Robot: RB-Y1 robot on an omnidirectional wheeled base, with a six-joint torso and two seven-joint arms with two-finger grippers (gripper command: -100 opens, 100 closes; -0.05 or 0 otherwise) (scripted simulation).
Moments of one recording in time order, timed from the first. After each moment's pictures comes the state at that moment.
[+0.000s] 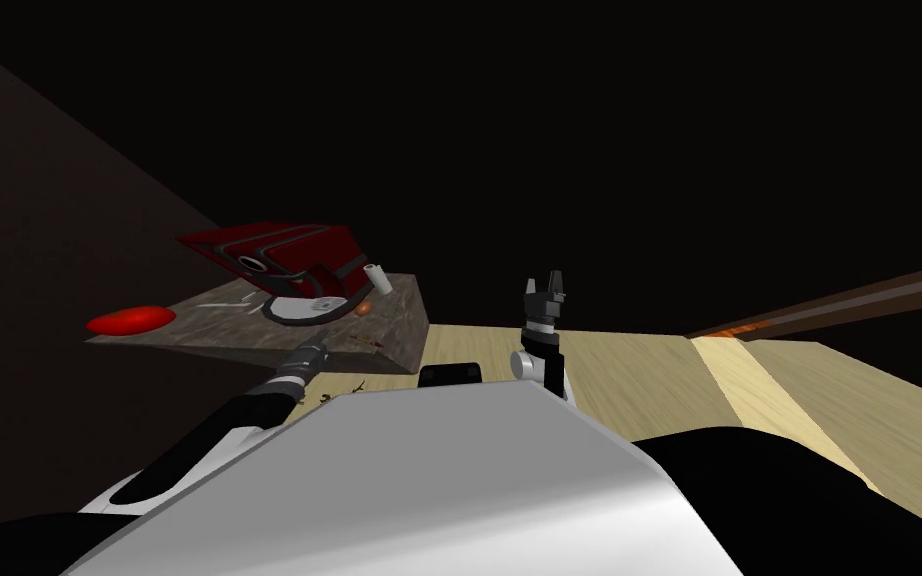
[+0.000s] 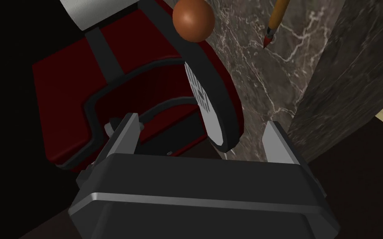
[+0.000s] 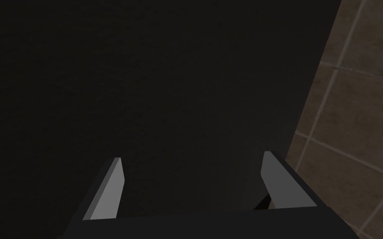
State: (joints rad) left arm 0.93 0.30 0.30 -2.43 0.24 0.48 -0.13; right arm 0.55 0.03 0.01 -2.30 -0.06 -0.45 0.01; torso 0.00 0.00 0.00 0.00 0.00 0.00
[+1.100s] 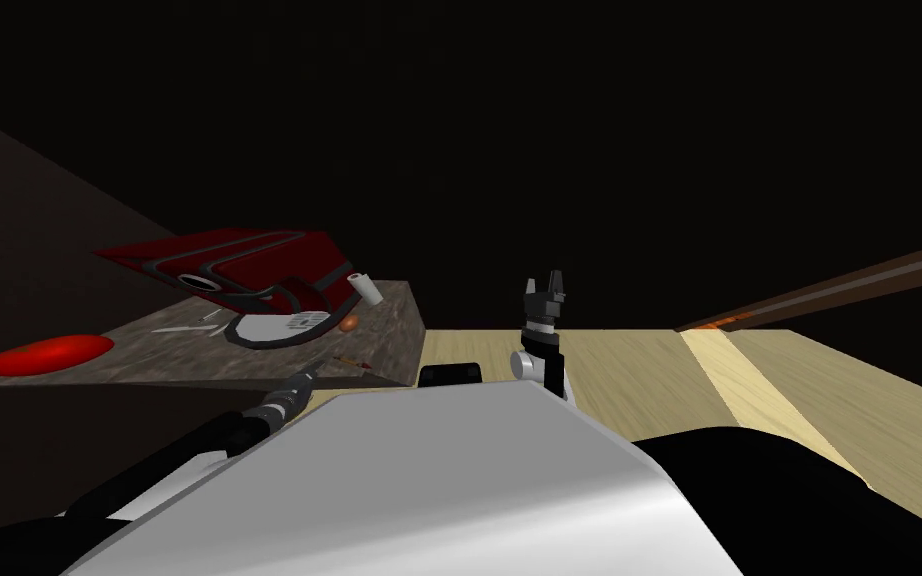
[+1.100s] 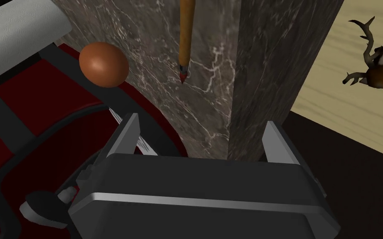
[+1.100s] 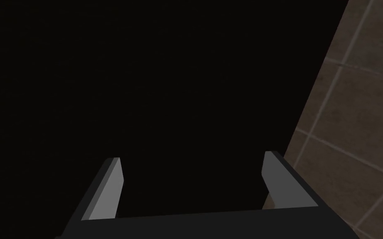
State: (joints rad) left arm 1.06 0.42 0.34 -2.43 0.39 0.78 -0.13; right arm 0.55 0.03 0.01 -2.30 -0.06 -0.45 0.01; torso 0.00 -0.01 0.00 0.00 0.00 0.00
